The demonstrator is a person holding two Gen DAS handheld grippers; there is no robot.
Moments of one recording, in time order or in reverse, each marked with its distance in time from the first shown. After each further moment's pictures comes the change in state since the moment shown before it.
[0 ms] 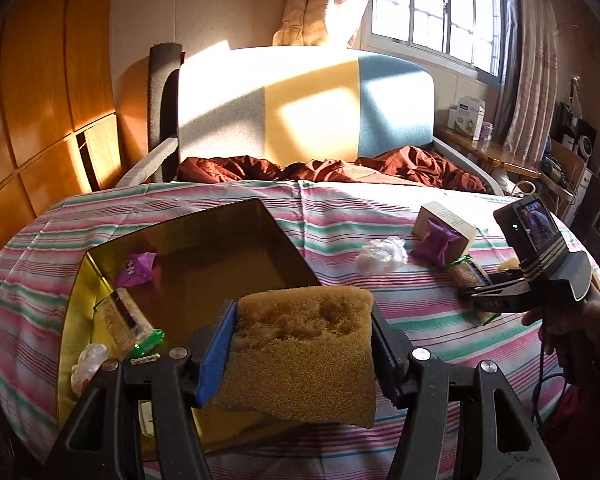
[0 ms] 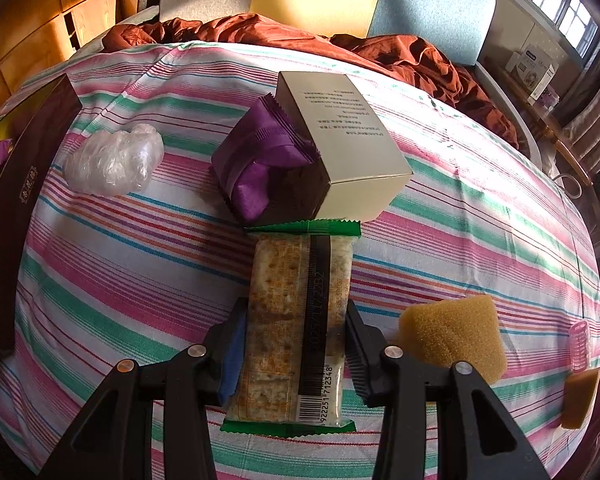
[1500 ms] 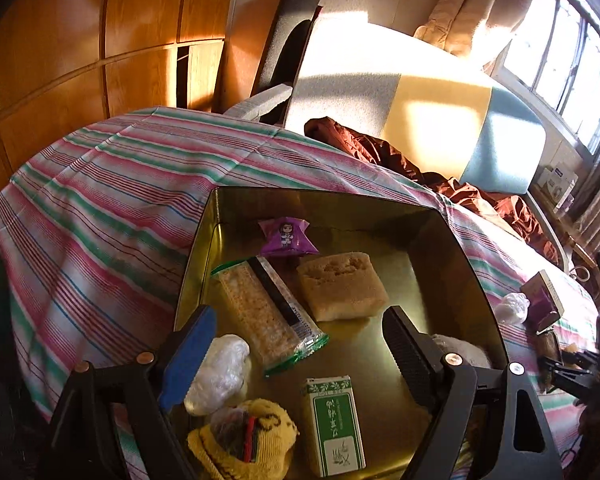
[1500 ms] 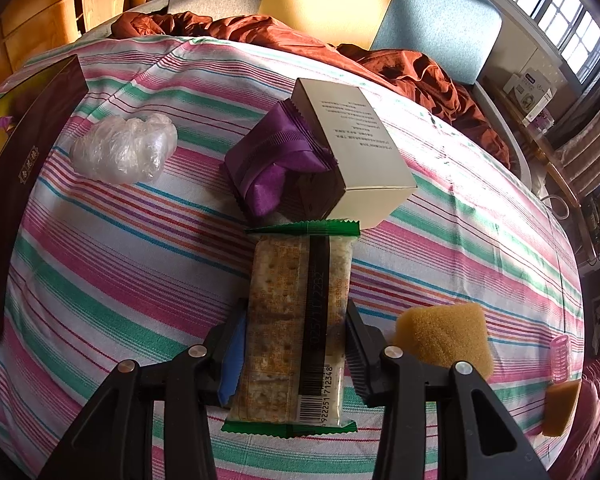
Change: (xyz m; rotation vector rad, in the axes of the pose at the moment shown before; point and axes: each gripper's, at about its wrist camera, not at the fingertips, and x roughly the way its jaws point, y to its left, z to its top) left arm 0.022 0.153 -0.004 -0.332 0.092 0.133; right arm 0.000 0.007 0.005 -0.057 -0.014 -0.049
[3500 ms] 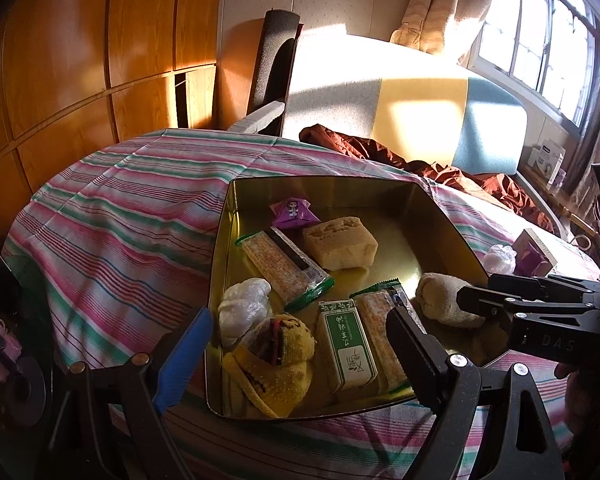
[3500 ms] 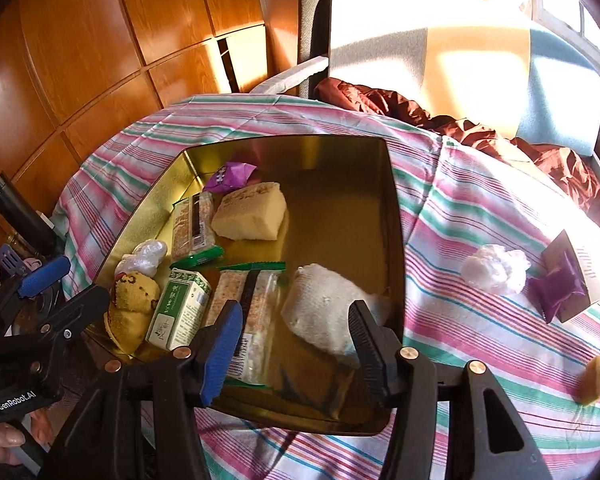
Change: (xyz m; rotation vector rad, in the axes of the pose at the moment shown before) left arm -0.052 0.003 -0.050 0.088 -0.058 0.028; right arm -0.108 0.197 0.027 -0.088 -0.226 0.413
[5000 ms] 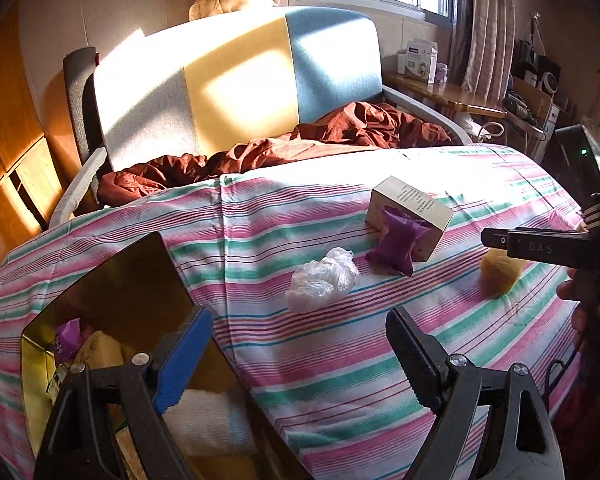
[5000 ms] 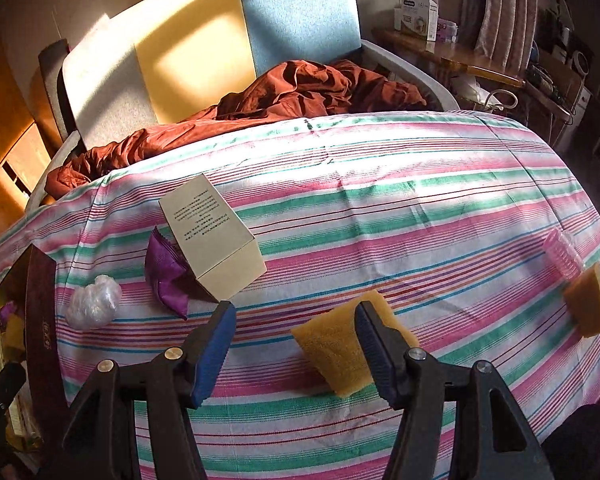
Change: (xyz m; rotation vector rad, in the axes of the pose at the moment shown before) left arm 0.081 -0.258 0.055 0.479 0.117 -0.266; right arm -0.065 -0.294 -0.059 0.594 -0.013 -0.404
